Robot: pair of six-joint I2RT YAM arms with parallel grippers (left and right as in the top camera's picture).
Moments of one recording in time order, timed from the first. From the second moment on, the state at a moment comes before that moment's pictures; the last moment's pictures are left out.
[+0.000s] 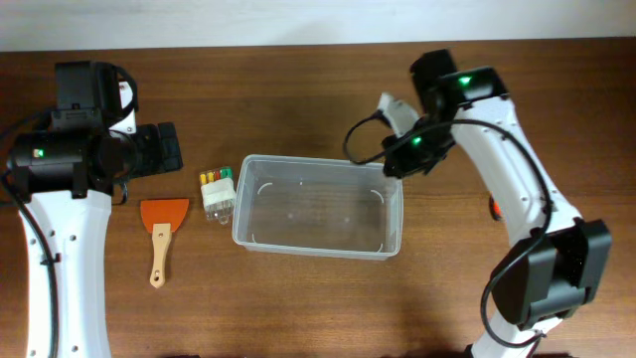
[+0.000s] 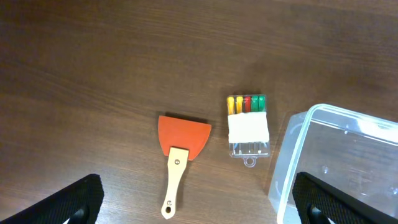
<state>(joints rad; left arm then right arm) 0.06 1.47 1.71 -1.31 -0.13 -0.09 0.24 1.90 1.75 -1.36 -0.37 -0.22</state>
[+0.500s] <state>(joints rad) 0.06 1.47 1.71 -1.32 -0.13 -0.09 0.26 2.02 1.70 -1.27 -0.28 -0.18</state>
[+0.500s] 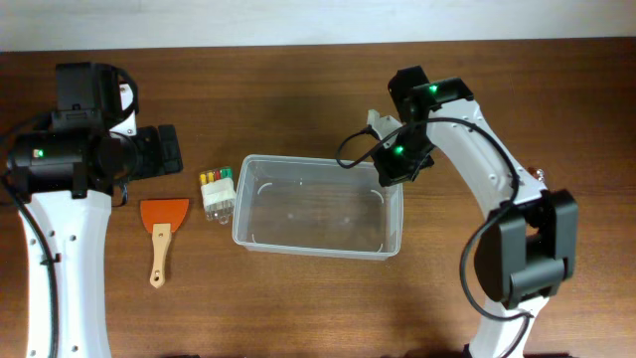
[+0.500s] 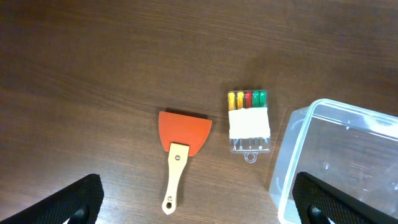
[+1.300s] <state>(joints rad) 0.06 1.47 1.71 -1.31 -0.13 -0.09 0.26 2.10 1.70 -1.18 -0.24 -0.18</state>
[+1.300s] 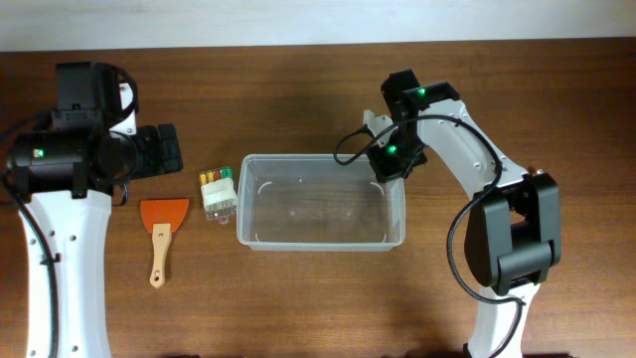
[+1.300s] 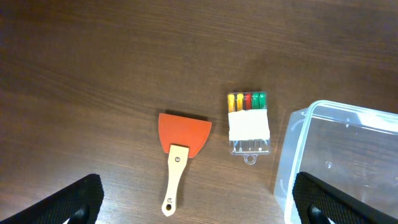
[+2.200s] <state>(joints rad) 0.06 1.47 1.71 -1.33 -0.13 -0.09 -0.17 1.84 2.28 -1.69 0.06 0.20</state>
